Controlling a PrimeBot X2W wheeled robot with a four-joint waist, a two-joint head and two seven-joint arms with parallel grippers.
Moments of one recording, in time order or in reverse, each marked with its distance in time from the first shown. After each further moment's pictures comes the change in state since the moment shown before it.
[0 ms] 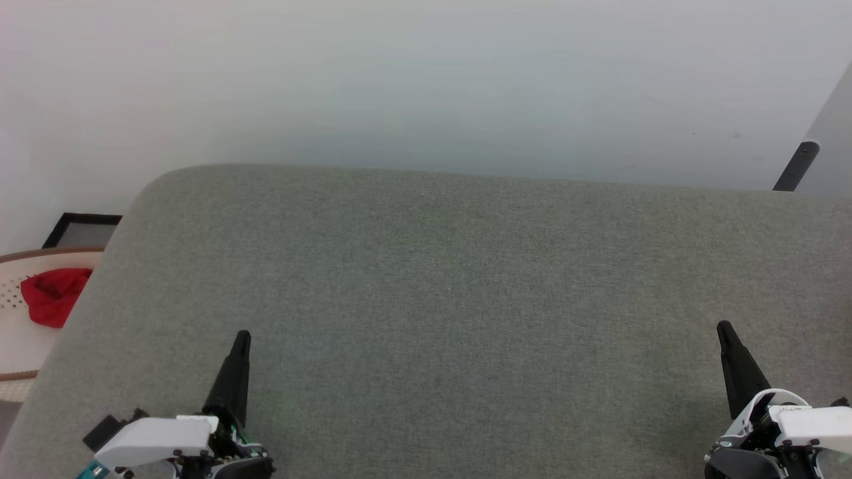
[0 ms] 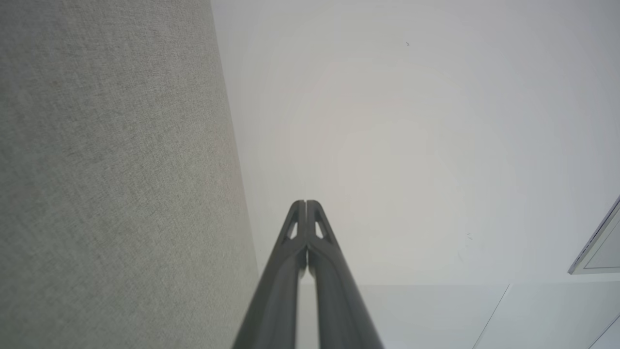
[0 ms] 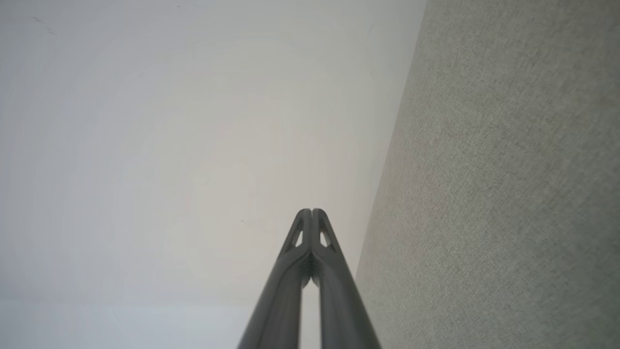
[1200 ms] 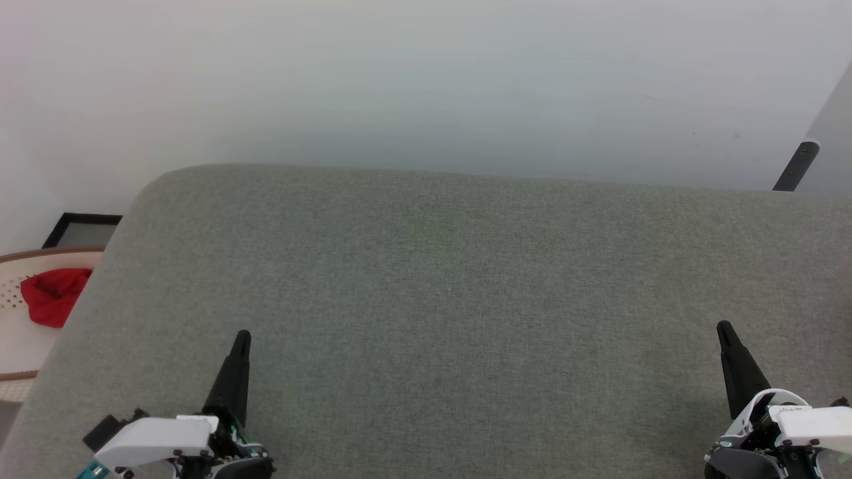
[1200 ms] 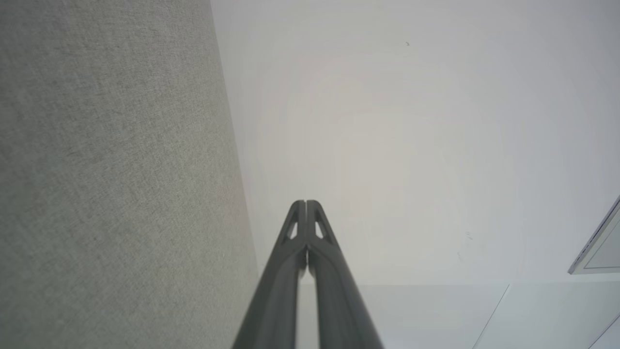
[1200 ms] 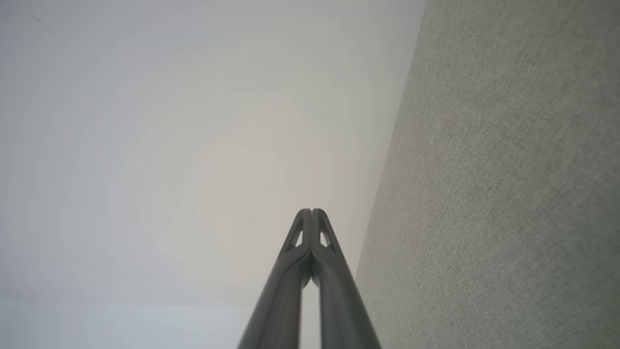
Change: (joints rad) left arm 0.000 0.000 0.000 0.000 0.000 0.000 0.000; right arm 0.000 0.000 0.000 0.000 0.000 0.000 0.000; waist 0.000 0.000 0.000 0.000
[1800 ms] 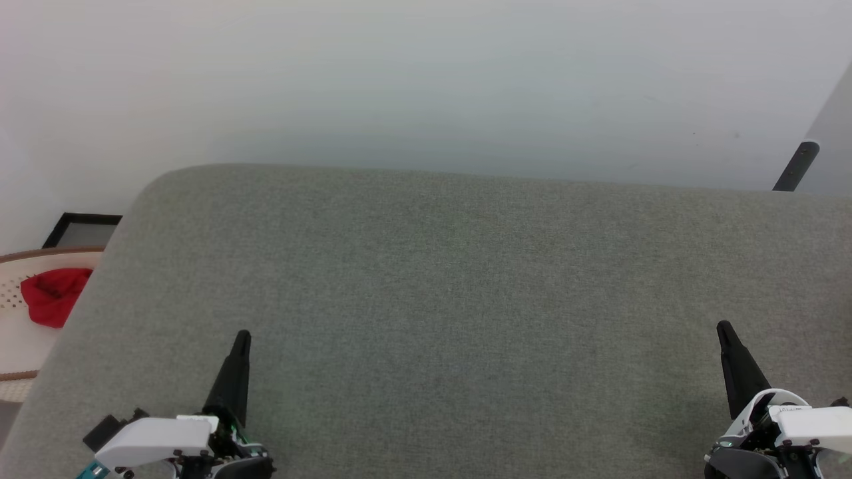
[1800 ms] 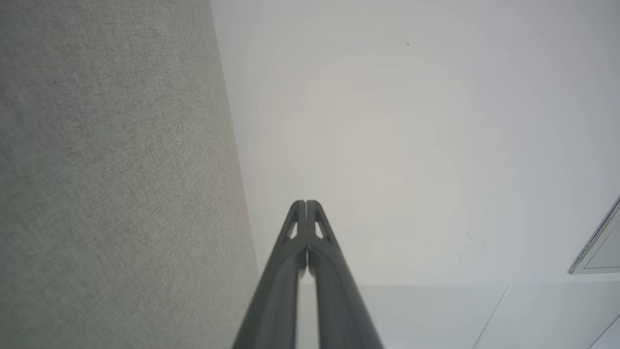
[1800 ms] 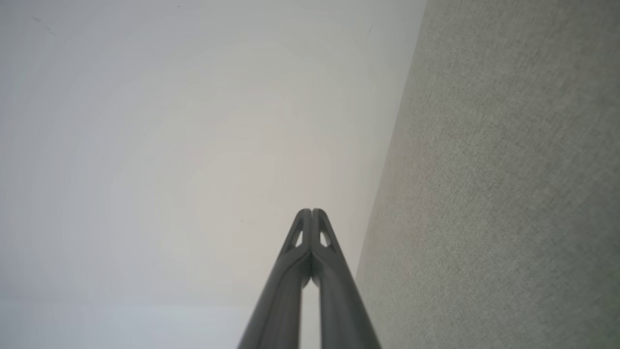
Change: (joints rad) left arm 0.000 0.000 0.000 0.000 0.000 0.000 0.000; right arm 0.000 0.000 0.000 0.000 0.000 0.000 0.000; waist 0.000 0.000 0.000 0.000
